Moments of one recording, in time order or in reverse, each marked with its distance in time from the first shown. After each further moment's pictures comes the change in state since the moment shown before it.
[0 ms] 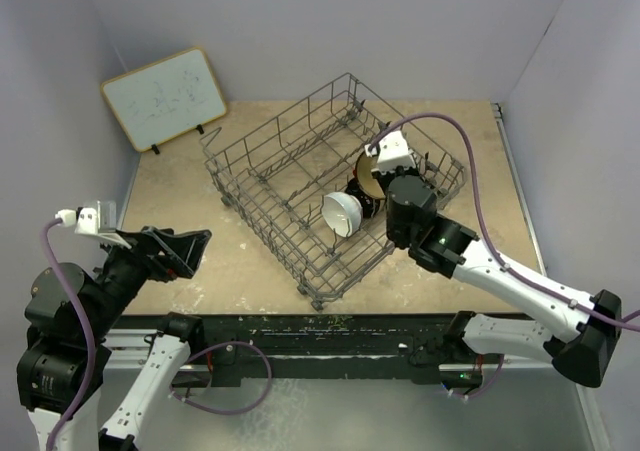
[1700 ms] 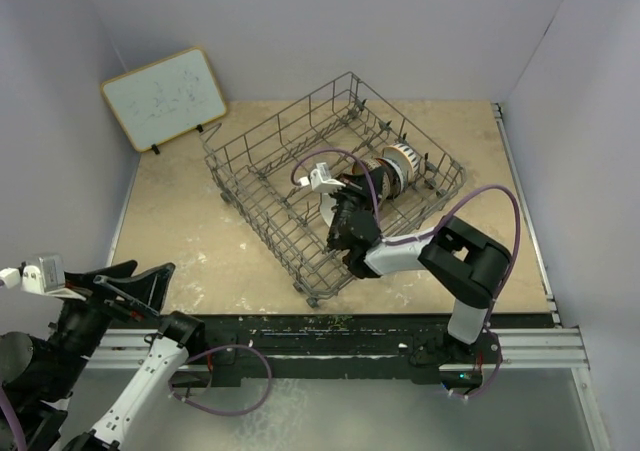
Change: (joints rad) left arm -0.162 -0.158 0.112 -0.186 -0.246 -0.004; right arm 0.068 0.696 -0.202 1.472 0.259 -1.241
